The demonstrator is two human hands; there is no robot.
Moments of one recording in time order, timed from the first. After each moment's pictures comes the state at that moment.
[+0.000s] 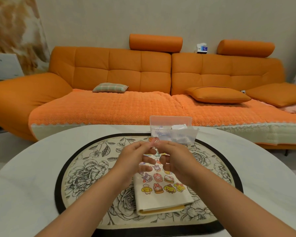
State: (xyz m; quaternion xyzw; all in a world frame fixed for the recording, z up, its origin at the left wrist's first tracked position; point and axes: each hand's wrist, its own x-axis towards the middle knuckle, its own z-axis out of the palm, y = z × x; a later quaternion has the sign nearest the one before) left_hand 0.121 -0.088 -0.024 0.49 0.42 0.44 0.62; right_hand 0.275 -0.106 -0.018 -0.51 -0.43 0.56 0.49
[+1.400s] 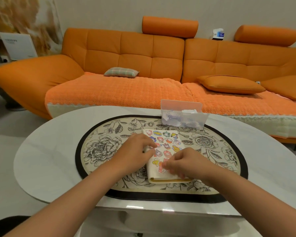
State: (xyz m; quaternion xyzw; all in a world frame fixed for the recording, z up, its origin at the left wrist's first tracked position) left_hand 0.078 -0.113 -0.059 0.80 0.50 0.26 0.19; right_hand 0.275 -0.163 -0.033 -0.63 -0.60 0.44 0.21
